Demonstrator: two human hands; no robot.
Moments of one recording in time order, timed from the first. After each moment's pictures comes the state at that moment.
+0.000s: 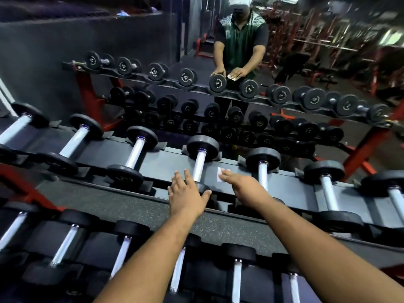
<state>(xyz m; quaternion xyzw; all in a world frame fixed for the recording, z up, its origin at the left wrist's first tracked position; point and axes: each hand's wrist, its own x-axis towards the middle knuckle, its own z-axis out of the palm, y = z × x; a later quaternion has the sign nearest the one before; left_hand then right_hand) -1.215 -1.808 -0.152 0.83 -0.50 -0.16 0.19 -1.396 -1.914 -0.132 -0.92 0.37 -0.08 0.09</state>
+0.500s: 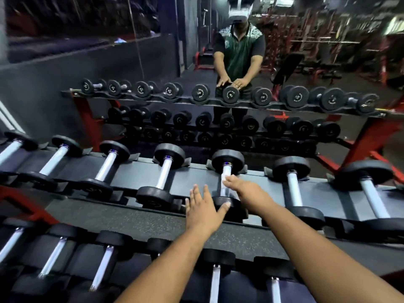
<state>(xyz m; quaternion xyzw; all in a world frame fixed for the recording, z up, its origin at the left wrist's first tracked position) -1.403 -1.834 -0.134 0.80 -0.54 -0.19 0.16 -1.553 -1.957 -0.140 -0.91 0.37 -0.10 0.16</state>
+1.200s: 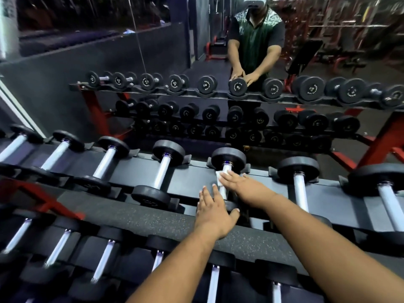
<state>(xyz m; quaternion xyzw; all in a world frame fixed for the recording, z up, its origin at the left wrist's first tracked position) -1.424 -1.858 -0.139 0.80 -0.53 -0.25 0.12 -1.539 -2.005 -0.148 -0.96 0.27 0.05 0.07</state>
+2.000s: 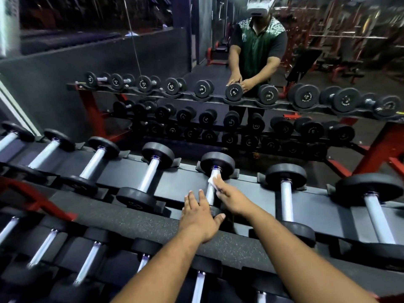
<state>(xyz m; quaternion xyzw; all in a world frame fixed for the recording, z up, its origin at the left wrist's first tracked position) -1.434 -1.864 -0.136 0.82 -0.51 -0.24 0.08 -1.542 -1.991 -0.161 -0.83 0.35 -0.13 0.41</state>
